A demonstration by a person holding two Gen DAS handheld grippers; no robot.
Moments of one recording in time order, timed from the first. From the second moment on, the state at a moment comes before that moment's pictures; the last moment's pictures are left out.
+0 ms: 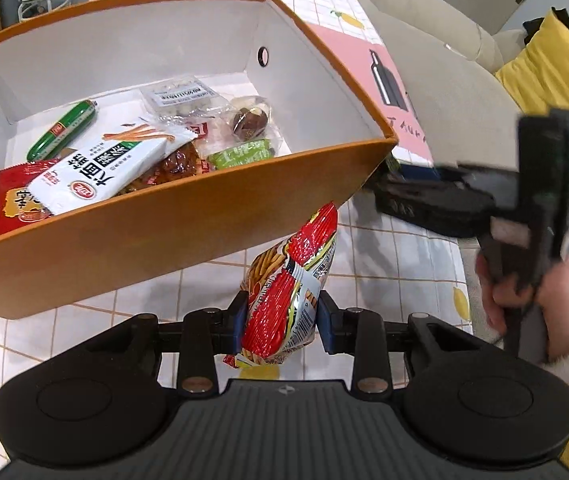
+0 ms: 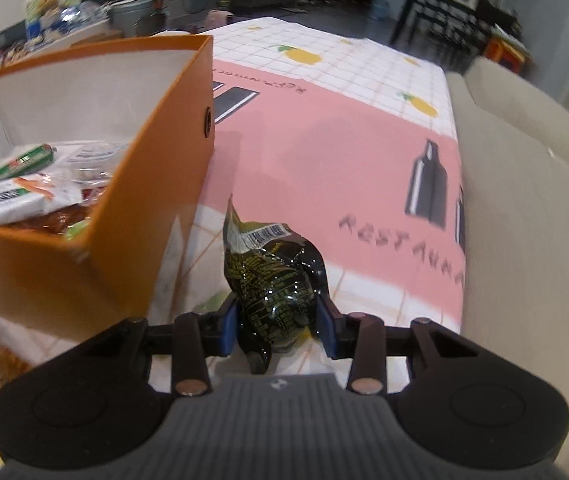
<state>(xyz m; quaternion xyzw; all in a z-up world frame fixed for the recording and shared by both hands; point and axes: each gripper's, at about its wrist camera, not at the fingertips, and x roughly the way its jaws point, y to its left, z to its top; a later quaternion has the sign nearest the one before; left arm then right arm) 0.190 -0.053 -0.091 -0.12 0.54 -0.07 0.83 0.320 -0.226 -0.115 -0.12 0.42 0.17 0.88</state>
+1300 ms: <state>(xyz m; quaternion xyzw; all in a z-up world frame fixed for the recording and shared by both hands) 0.181 0.041 0.028 -0.13 0.38 -0.05 0.92 0.212 -0.126 0.033 -0.09 0.34 0.23 0.91</state>
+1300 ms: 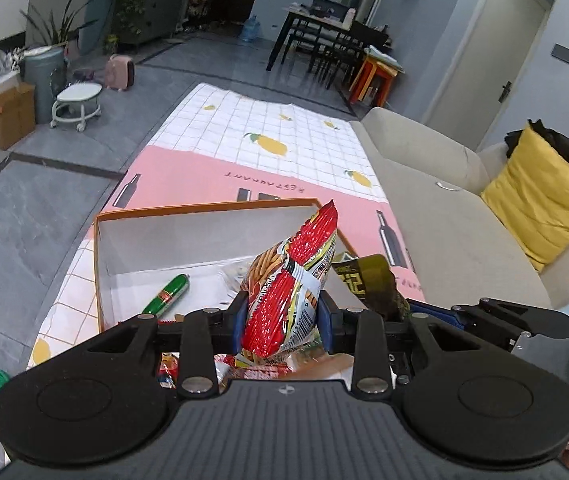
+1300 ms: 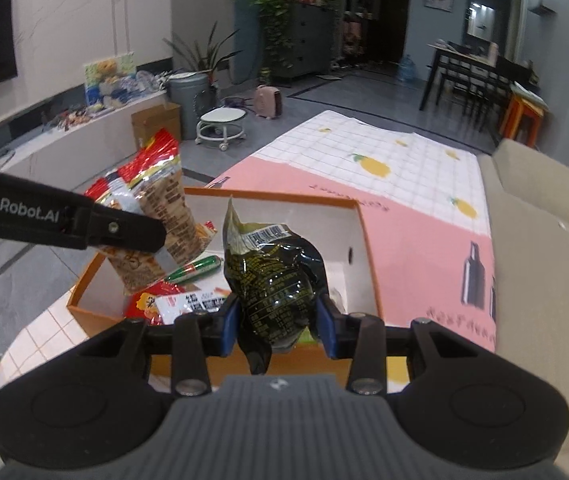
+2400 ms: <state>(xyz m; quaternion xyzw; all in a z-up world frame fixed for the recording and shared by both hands) 0.262 0.058 -0.068 -0.08 0.48 0.00 0.87 0.315 -0.065 -0.071 -0.25 0.43 0.21 0.84</state>
